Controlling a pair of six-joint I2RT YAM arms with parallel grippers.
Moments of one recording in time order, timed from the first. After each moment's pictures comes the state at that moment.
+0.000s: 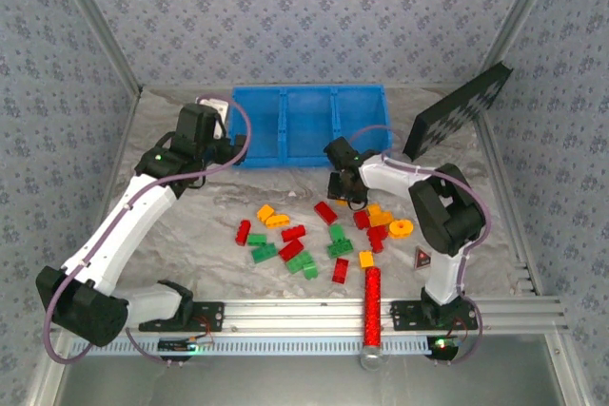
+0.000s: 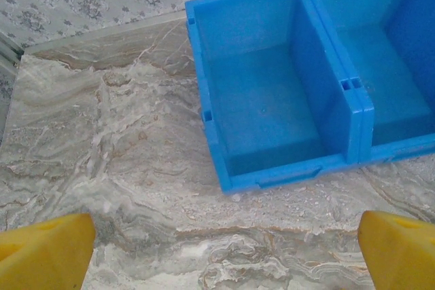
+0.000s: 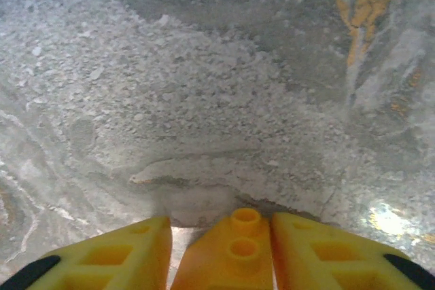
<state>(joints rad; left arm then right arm) -0.45 1.22 1.22 -0.68 -0.29 -0.09 0.59 1.86 1.17 -0.60 0.05 0.71</state>
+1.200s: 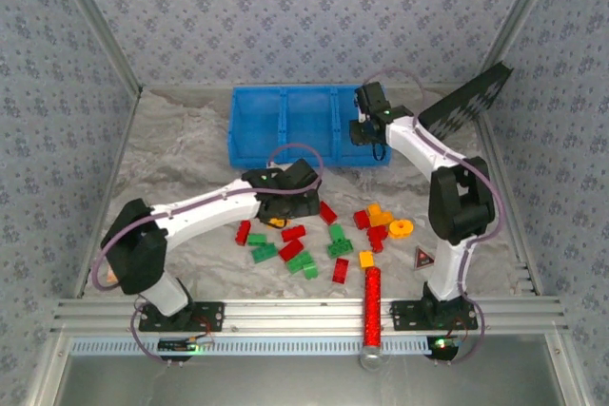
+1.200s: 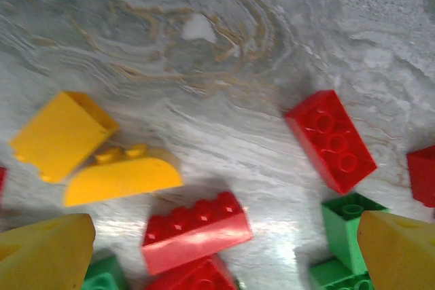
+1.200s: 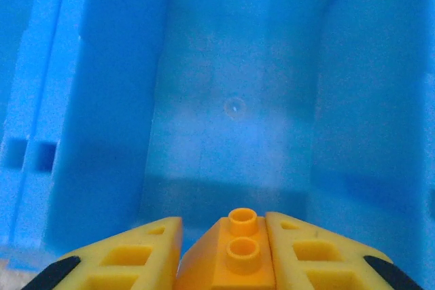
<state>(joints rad) -0.97 1.61 1.20 -0.78 -0.21 -1.05 0.35 1.91 1.54 -0.60 0.13 0.16</state>
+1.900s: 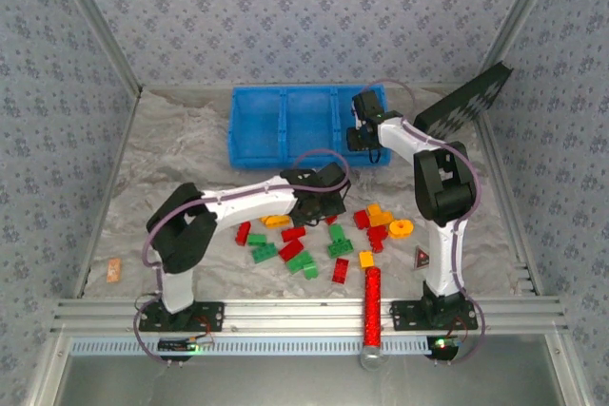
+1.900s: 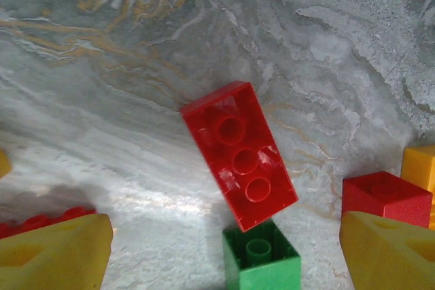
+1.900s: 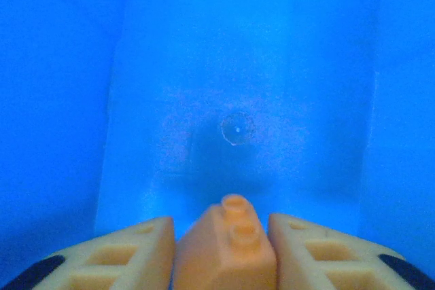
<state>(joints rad) -1.02 1.88 1.38 -0.71 -0.14 -1.27 0.32 2.08 1.57 -0.52 0.09 0.14</state>
